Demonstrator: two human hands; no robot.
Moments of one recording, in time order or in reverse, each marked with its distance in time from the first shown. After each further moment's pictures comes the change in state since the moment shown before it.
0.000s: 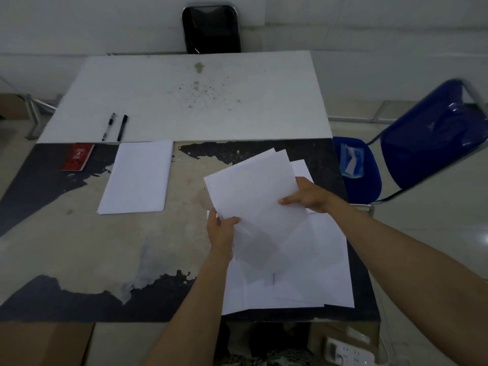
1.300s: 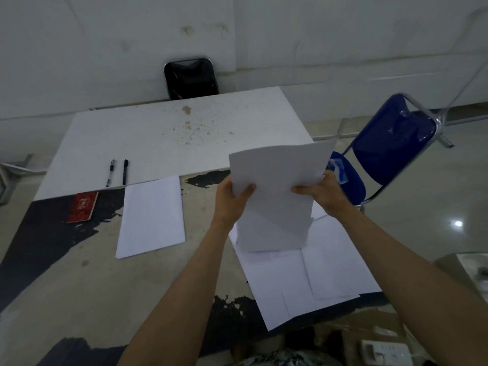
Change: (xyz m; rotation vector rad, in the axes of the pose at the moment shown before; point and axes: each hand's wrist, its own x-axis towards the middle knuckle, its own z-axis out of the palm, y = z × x) left_hand 0.041 0.131 -0.033 0.263 -0.559 0.592; right_hand -0.043 -0.051 0.077 0.324 0.651 -0.411
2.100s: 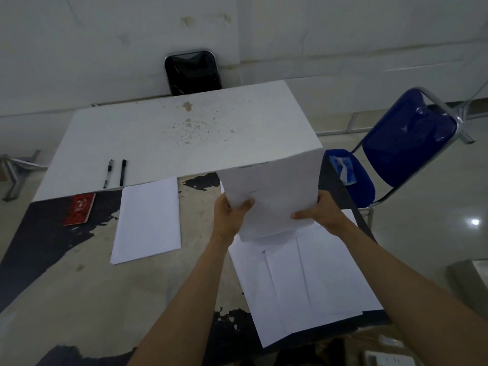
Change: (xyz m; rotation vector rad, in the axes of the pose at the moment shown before) left_hand 0.007 -0.023 0.019 -0.014 0.069 -0.129; right_hand 0.023 0.051 -0.023 -0.147 -0.150 0.181
